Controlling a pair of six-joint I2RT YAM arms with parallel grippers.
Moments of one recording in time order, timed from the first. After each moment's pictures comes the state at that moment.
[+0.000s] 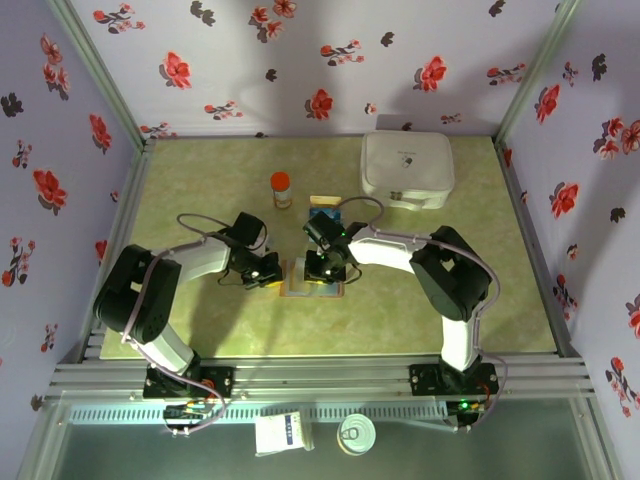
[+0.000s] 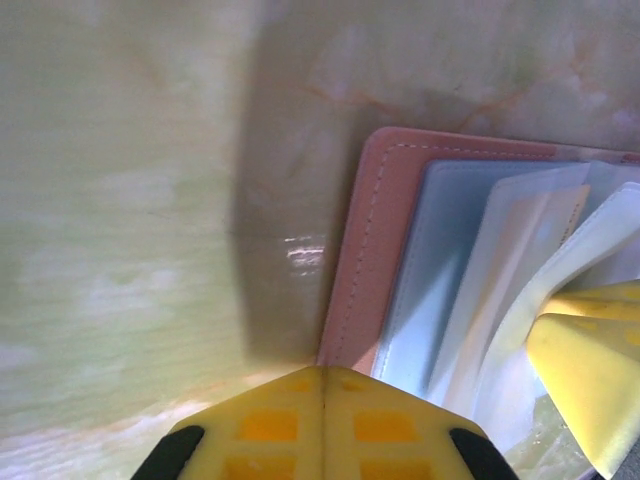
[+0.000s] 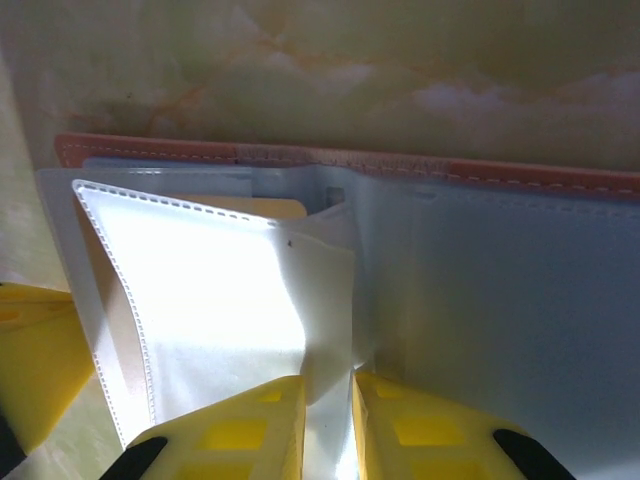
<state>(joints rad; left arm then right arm) -0.47 1.62 0.80 -0.43 0.43 -0.64 0.83 1.90 1.19 -0.50 -0.28 0.88</state>
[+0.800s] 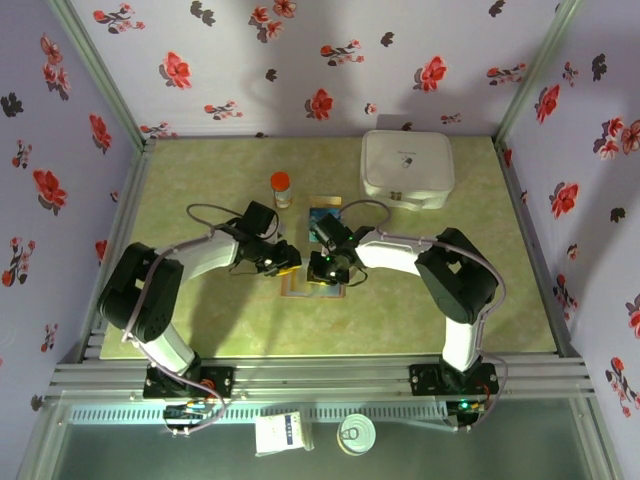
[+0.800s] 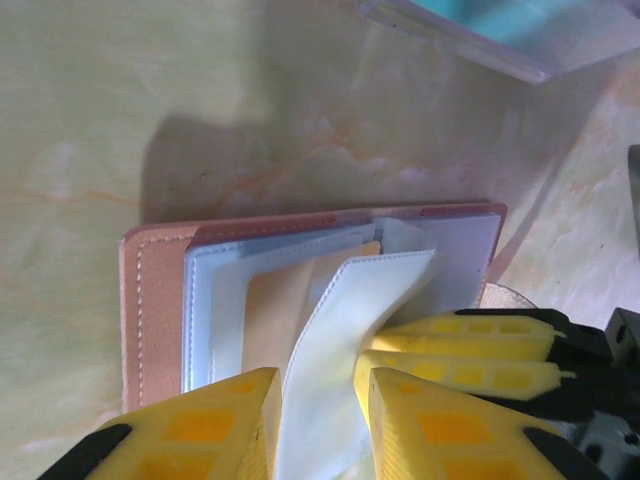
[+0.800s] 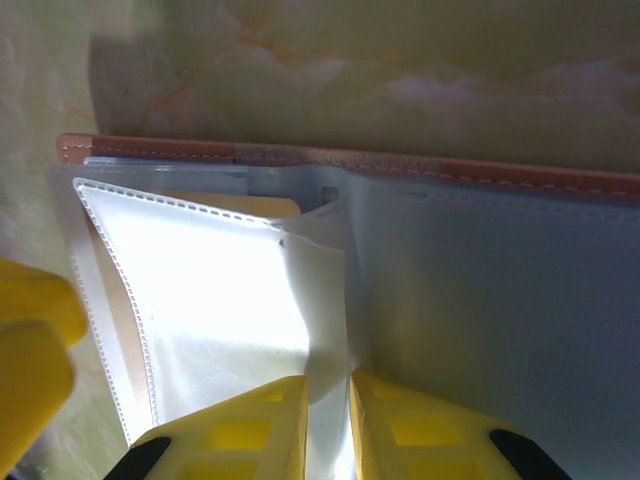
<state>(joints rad) -0.55 1.66 0.91 -0.36 0.47 -0.75 0.81 1.86 1.11 -0.41 -0.31 0.88</state>
